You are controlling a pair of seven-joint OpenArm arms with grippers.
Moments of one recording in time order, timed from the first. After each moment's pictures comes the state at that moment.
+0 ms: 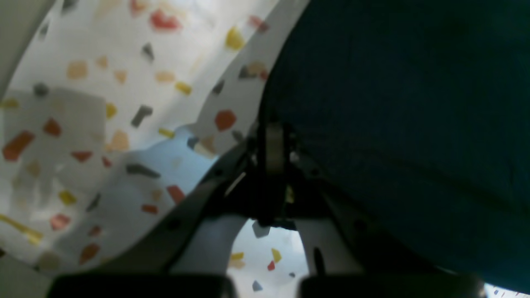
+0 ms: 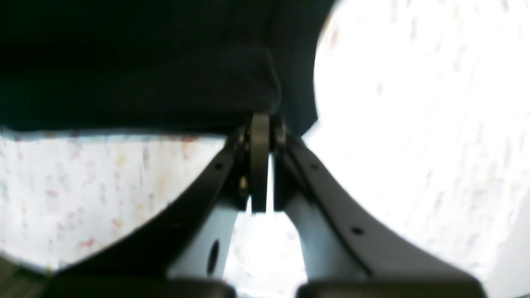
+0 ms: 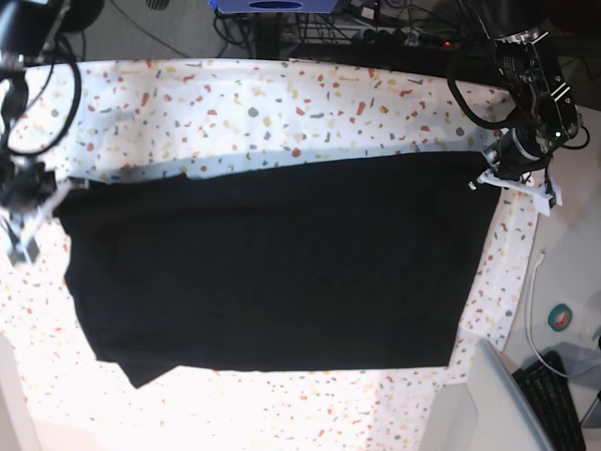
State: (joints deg) left arm 8.6 -9.3 -31.4 83.7 -23.9 -3.7 49.8; right arm -6.6 13.1 24.8 97.1 15.8 27.4 -66.7
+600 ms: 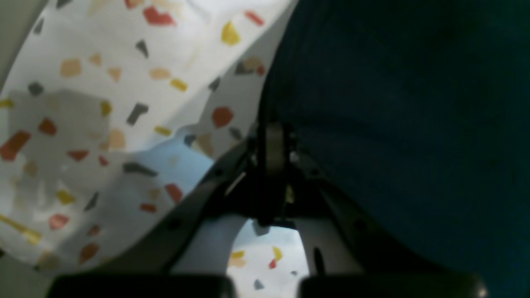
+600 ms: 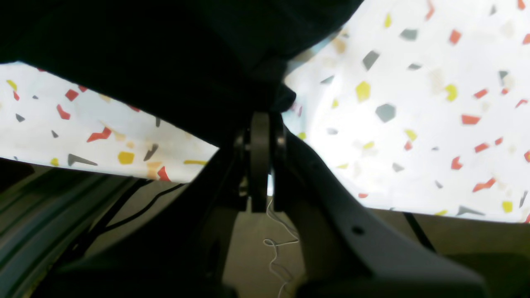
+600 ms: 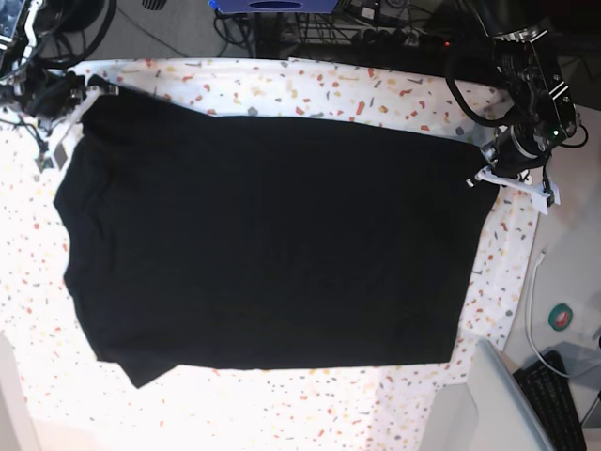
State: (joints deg) left arm 9.4 -9.4 -31.0 83.9 -23.5 -3.7 49.6; right arm -22.7 5.5 26.8 101.2 15.5 27.6 -68.5
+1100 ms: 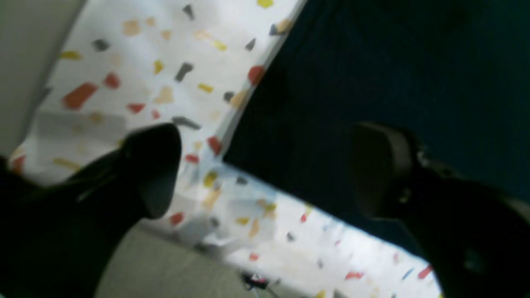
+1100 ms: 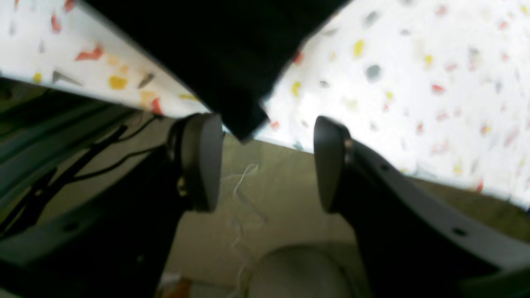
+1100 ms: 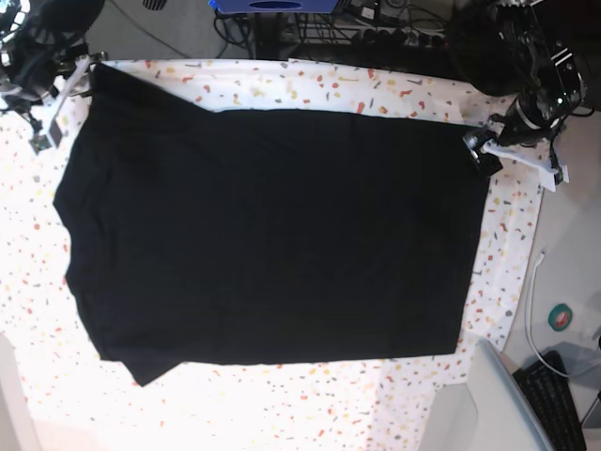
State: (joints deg) left arm 18.5 -8.9 -31.5 94.1 -23.7 -3.4 49.4; right arm -26.0 2.4 33.2 112.0 15.5 39.4 -75.3
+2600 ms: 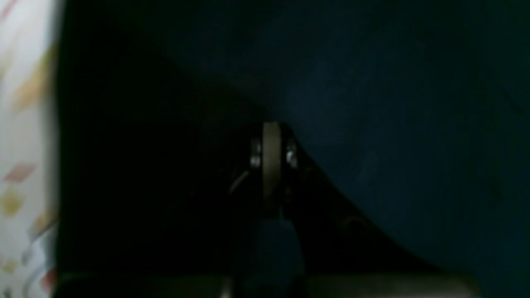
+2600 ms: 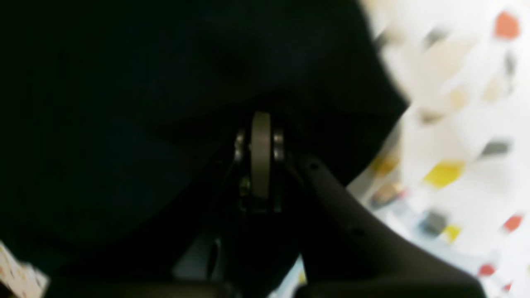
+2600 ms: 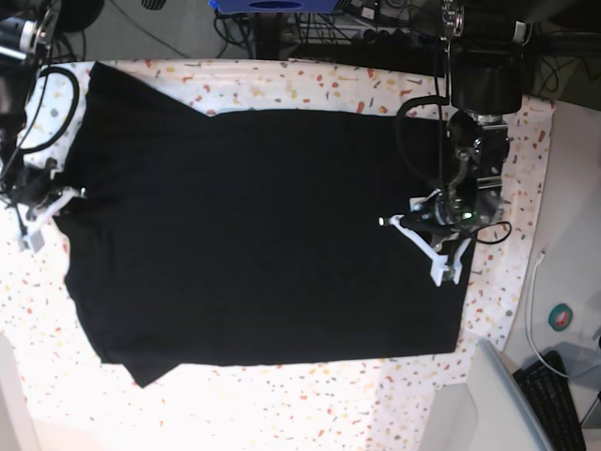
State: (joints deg) left arm -9.0 -10.8 -1.5 62.0 -12.2 -3.7 40.6; right arm 9.2 20.2 21.6 45.1 17.4 32.7 -39.5
